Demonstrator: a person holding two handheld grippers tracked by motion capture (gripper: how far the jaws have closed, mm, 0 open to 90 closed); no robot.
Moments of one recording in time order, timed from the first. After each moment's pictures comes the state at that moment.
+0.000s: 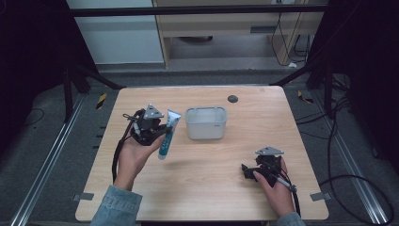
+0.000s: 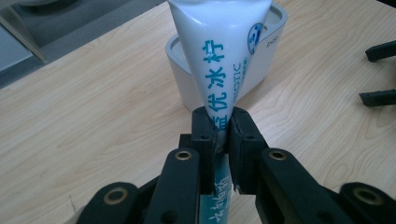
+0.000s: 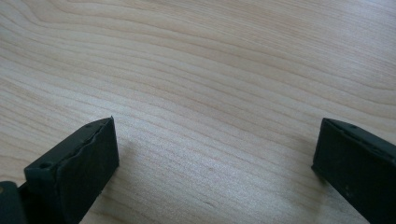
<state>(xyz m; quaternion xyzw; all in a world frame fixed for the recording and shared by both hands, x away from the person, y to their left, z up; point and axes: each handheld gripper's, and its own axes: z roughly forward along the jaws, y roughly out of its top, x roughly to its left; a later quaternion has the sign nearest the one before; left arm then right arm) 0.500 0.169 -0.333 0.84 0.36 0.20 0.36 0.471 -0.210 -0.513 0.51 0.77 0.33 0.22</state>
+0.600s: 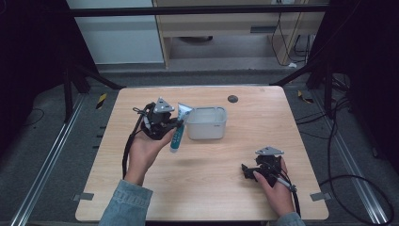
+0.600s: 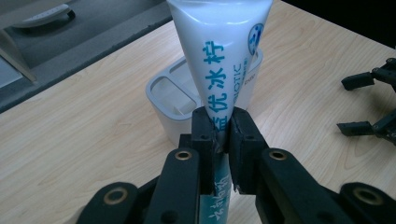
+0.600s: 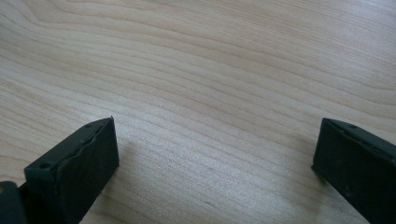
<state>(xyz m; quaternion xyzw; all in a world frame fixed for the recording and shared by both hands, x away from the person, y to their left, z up) 0.506 0.144 -0.317 0.83 0.34 0.20 0.39 0.471 -0.210 -0.513 0.50 0.77 0.33 0.22</state>
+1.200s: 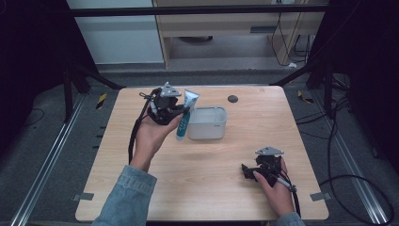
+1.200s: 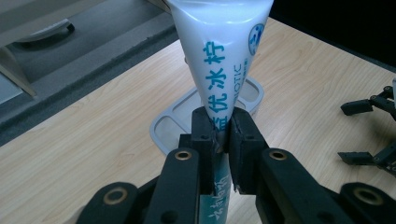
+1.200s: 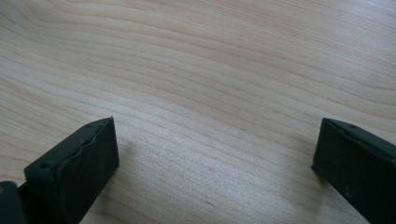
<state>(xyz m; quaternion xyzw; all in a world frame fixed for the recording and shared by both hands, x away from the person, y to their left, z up) 0.536 0.122 -0.292 0.83 0.33 0.20 0.39 0.471 -0.210 -0.513 0.51 0.77 0.33 0.22</state>
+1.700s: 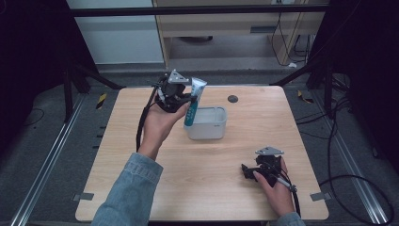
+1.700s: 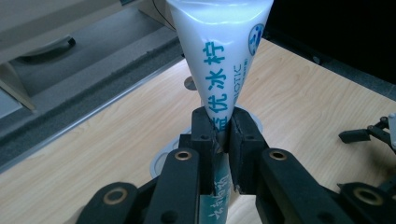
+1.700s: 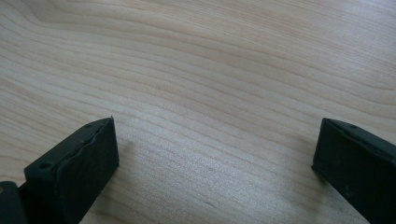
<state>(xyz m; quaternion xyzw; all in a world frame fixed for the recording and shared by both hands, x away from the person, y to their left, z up) 0.553 0.105 -0.270 0.82 0.32 0.22 0.41 0.471 -0.210 -0.513 0.51 0.77 0.32 0.22</state>
